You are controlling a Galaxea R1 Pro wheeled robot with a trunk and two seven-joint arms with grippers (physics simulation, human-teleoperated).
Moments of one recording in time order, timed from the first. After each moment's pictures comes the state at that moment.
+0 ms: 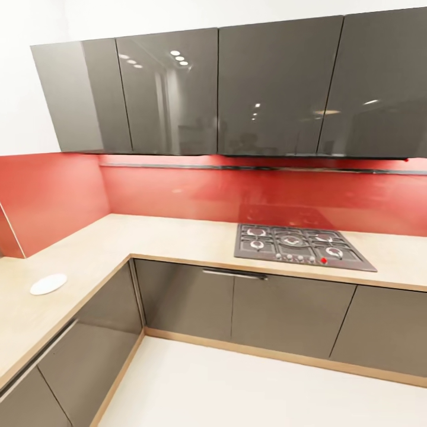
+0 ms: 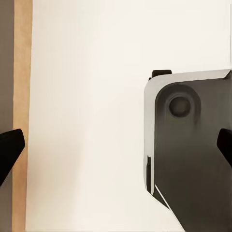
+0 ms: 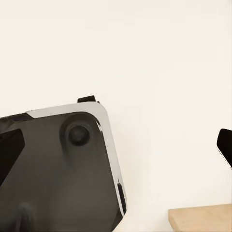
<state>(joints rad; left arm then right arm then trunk) -0.06 0.13 0.20 -0.04 -0.23 -0.15 -0.01 -0.02 -0.08 -0.10 -0.11 -0.12 -0.21 0.00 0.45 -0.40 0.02</state>
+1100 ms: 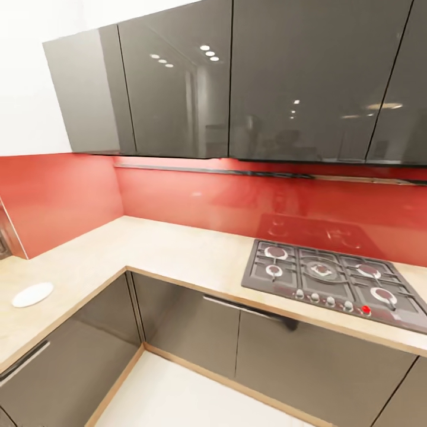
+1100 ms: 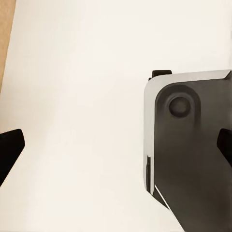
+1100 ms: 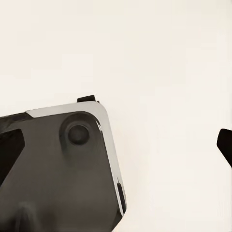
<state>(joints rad) -0.06 0.13 0.20 -0.04 -0.23 -0.15 -0.01 -0.02 -0.08 -0.09 -0.11 -0.12 -0.21 -0.01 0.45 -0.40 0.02</state>
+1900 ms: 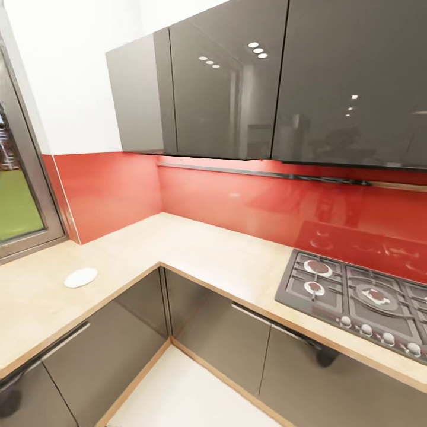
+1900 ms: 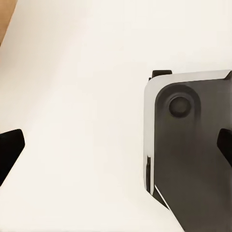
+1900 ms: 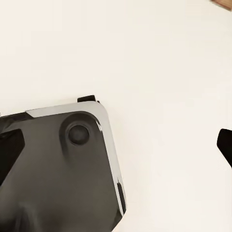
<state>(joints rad) -0.06 0.13 0.20 -0.04 -0.23 -0.15 -0.01 -0.02 -0.08 -0.09 -0.11 -0.12 -0.21 0.00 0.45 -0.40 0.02</state>
